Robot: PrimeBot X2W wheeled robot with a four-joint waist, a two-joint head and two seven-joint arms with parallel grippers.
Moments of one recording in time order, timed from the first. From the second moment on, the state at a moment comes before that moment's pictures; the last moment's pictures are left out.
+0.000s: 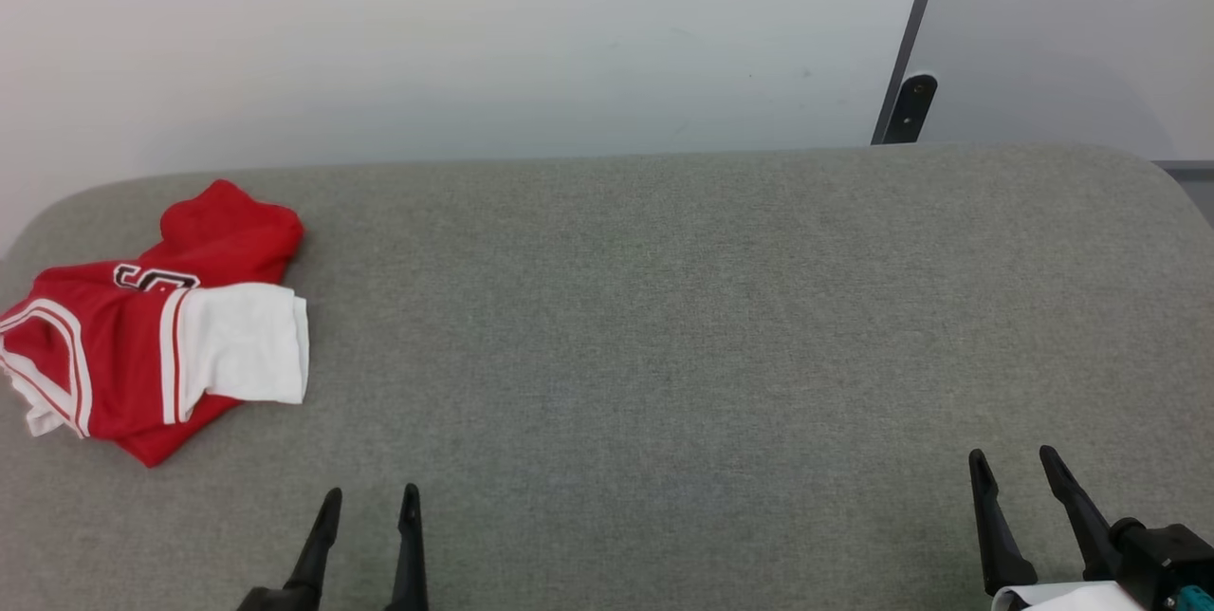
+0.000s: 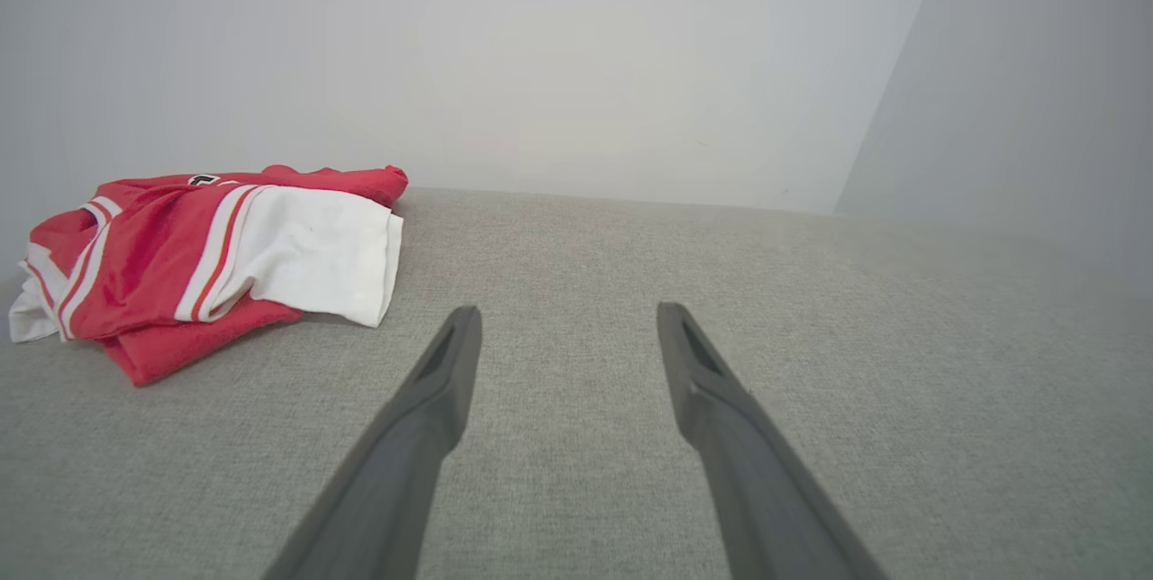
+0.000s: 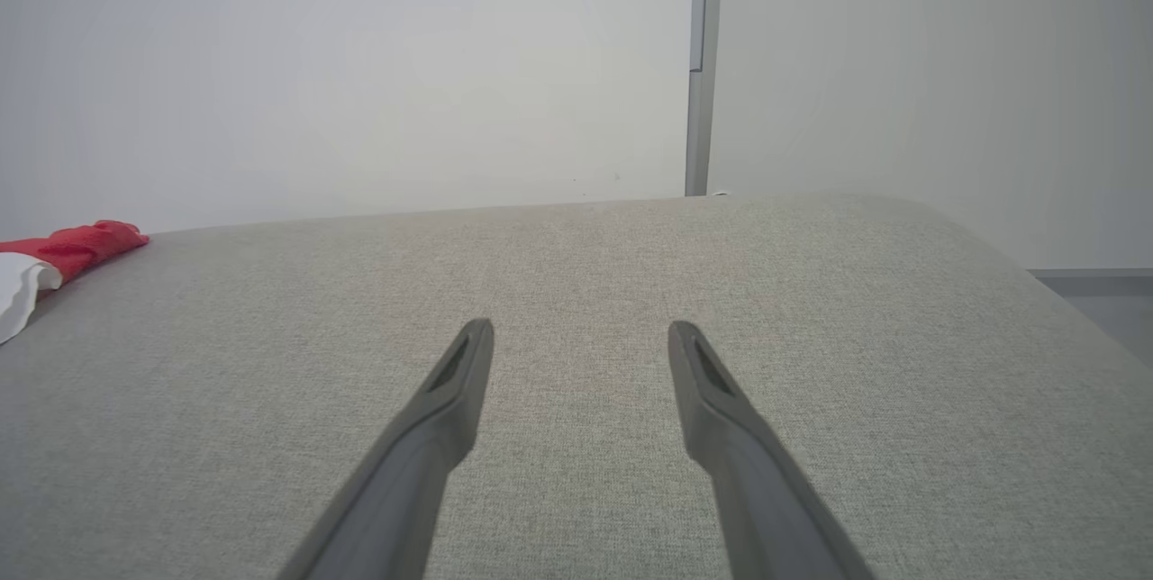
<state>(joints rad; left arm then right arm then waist) 0.14 0.05 -0.02 0.06 -0.15 -0.03 -0.26 0.03 -0.14 0.02 0.21 0.24 0.13 -0.26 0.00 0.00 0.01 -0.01</state>
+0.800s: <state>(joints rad) 0.13 0.05 -0.03 0.08 -0.15 -0.03 -0.26 0.04 -0.12 0.02 0.20 0.25 0.13 -0.26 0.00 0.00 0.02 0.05</state>
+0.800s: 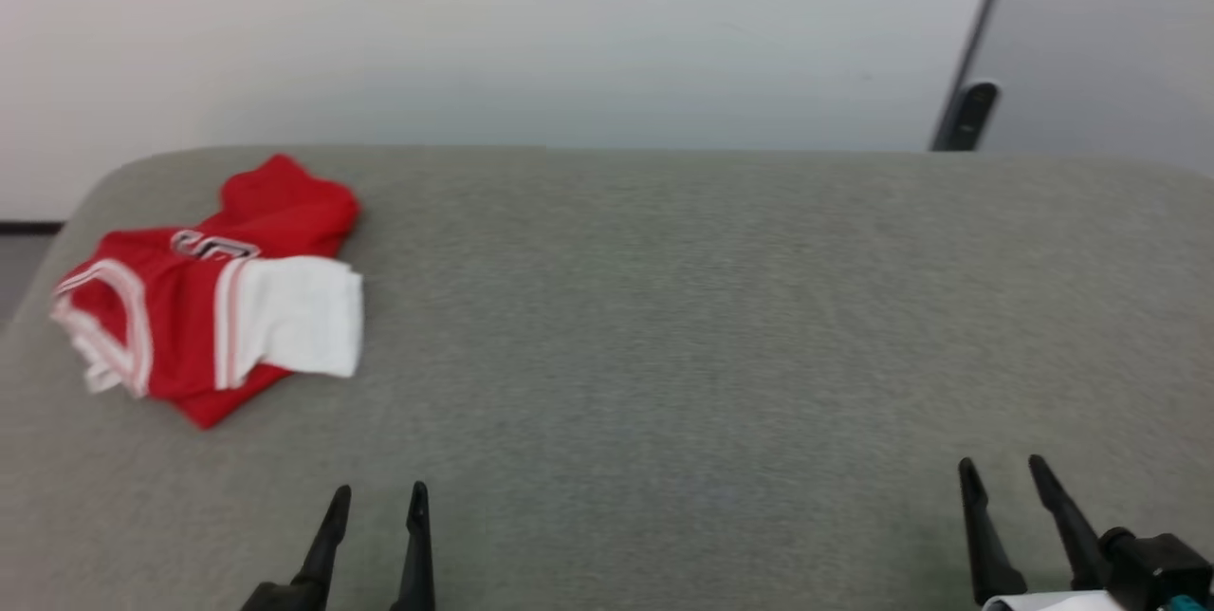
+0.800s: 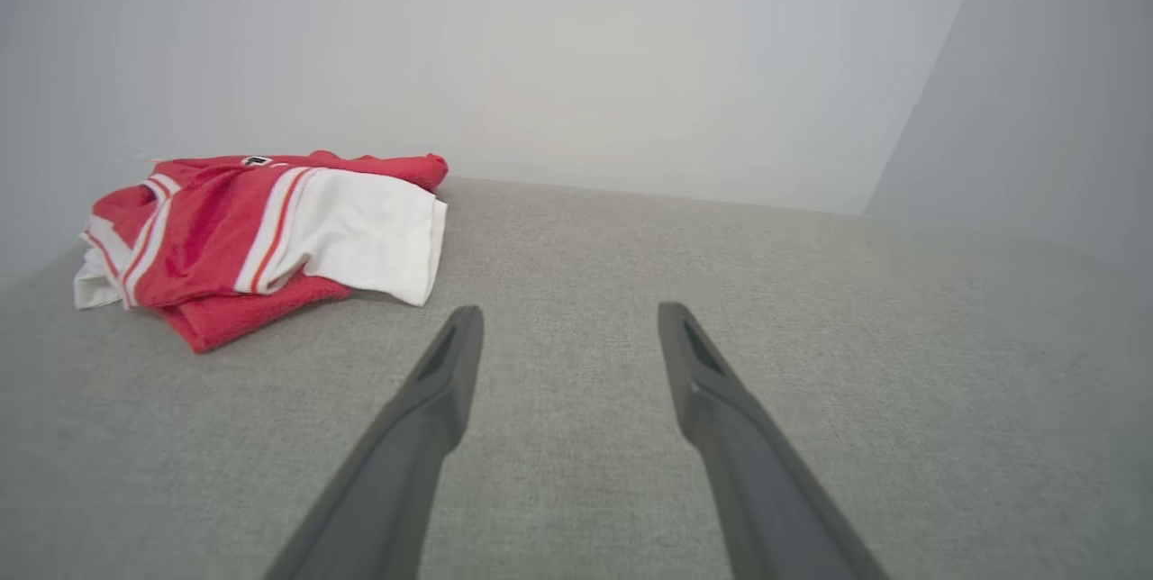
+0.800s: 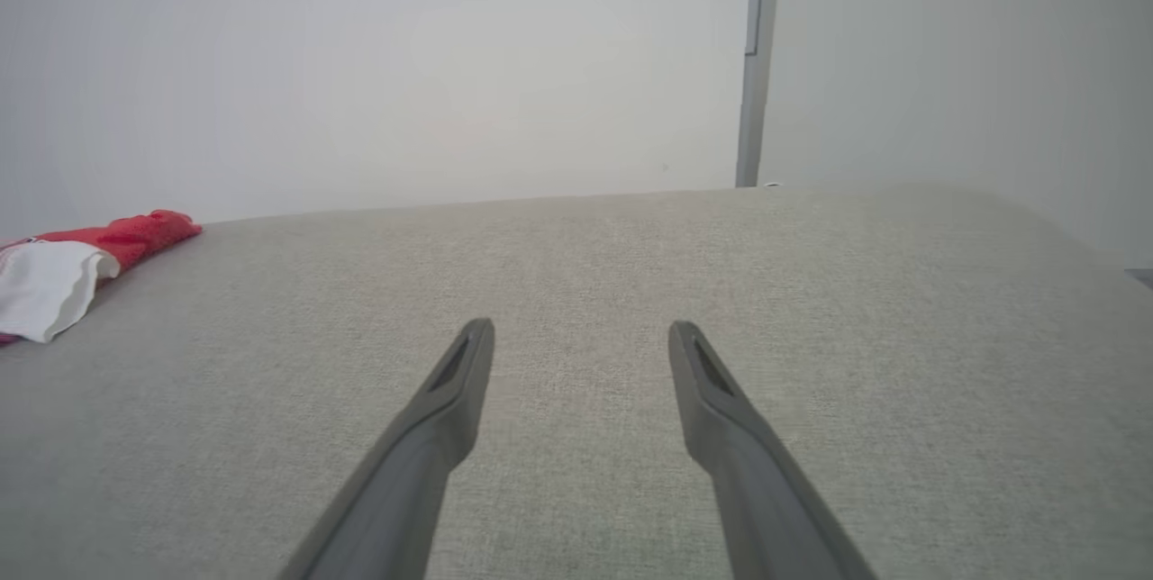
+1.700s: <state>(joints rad) 0.27 0.05 -0.01 -0.06 -0.27 0.14 -0.26 -0.21 -0.21 0.41 0.26 0.31 0.13 -0.20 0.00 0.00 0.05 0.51</state>
